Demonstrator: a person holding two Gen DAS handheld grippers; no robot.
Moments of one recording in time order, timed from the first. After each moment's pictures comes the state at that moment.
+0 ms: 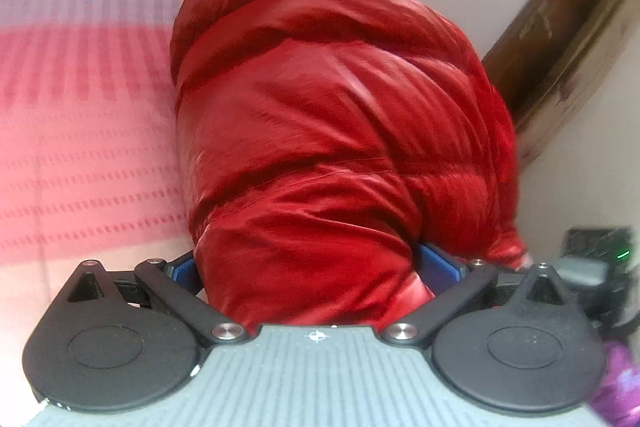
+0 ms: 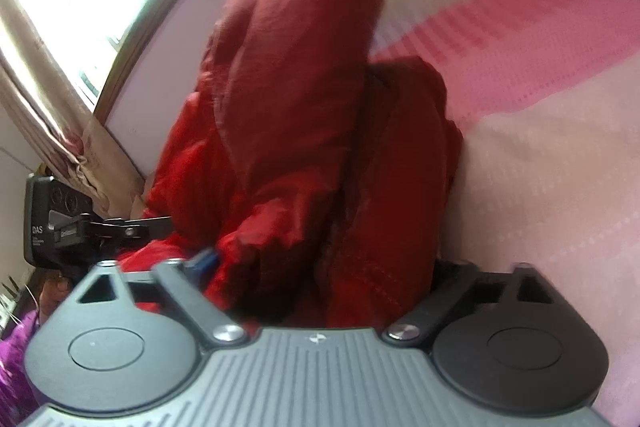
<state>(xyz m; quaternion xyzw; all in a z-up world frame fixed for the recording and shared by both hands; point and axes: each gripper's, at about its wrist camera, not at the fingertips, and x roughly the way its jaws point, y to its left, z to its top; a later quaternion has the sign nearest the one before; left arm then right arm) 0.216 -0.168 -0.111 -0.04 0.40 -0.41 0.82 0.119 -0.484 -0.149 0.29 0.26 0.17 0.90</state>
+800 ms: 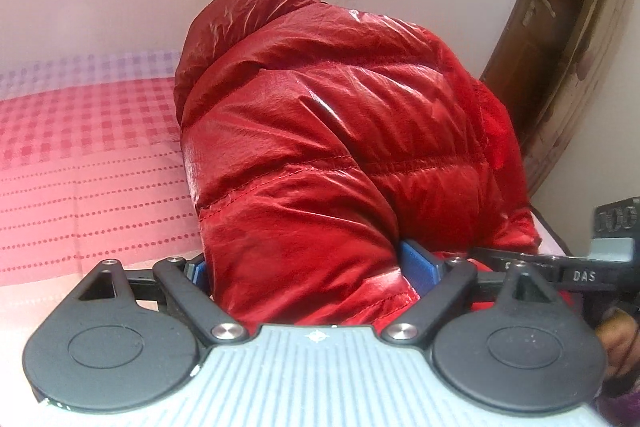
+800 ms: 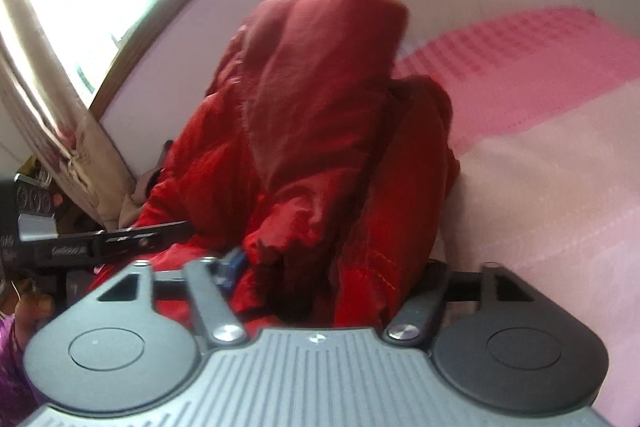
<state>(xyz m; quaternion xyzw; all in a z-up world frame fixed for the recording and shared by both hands) 0.174 -0.172 -0.090 0.00 0.35 -0.37 0.86 0.113 -0.489 -0.139 0.28 0.26 0.15 0.91</state>
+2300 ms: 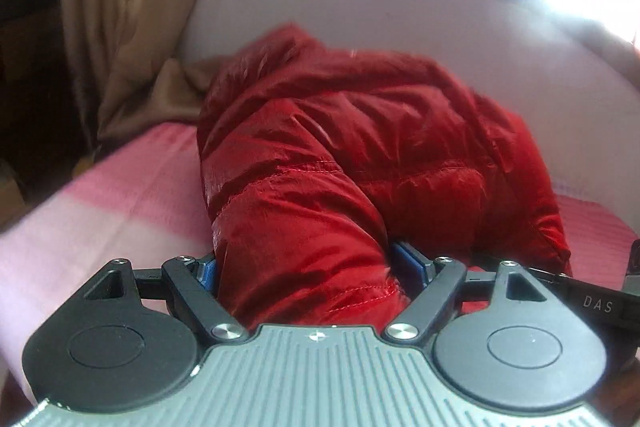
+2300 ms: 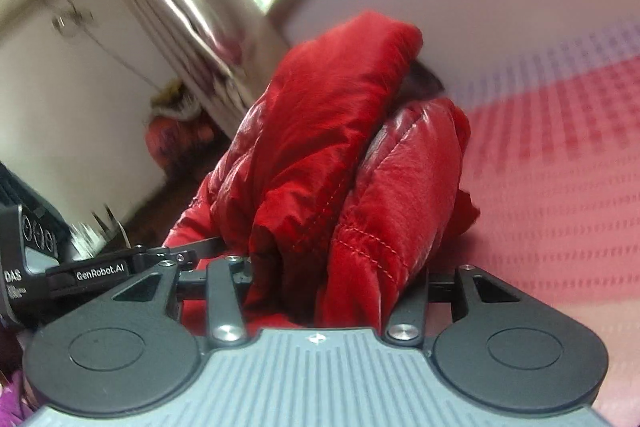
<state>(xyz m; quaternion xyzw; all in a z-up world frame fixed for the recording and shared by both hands) 0.155 0.188 -0.057 -0.07 0.28 -0.03 0.96 0.242 -0.140 -0.103 0.23 0.24 0.41 0.85</state>
